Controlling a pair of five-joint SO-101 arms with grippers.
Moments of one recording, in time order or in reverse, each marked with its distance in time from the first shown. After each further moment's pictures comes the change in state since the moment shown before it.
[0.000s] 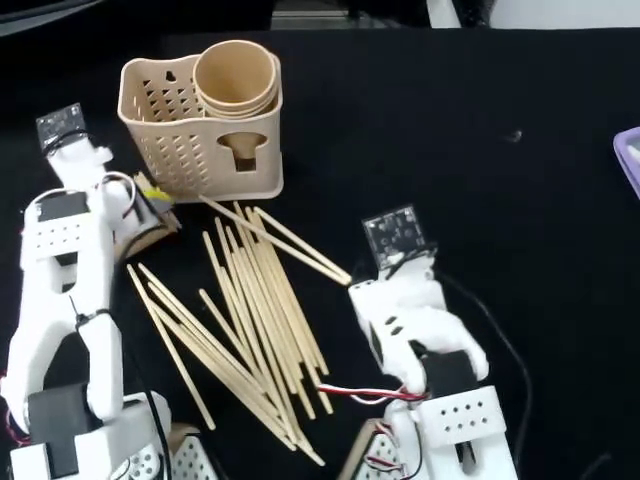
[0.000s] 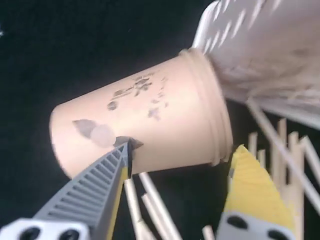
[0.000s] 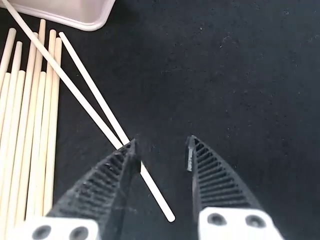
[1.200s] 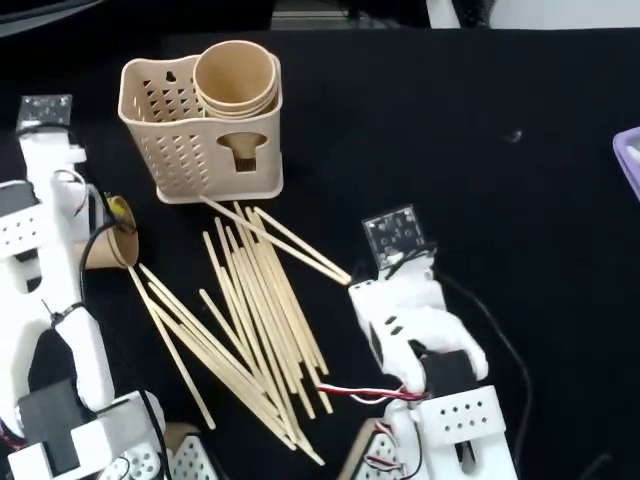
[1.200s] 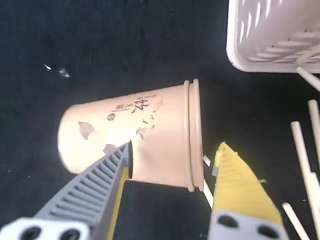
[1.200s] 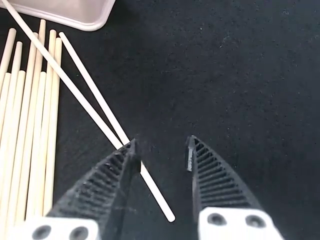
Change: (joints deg) left arm -8.9 1.1 -8.3 7.0 -26.7; right arm 0.0 0.0 0.0 0.0 0.0
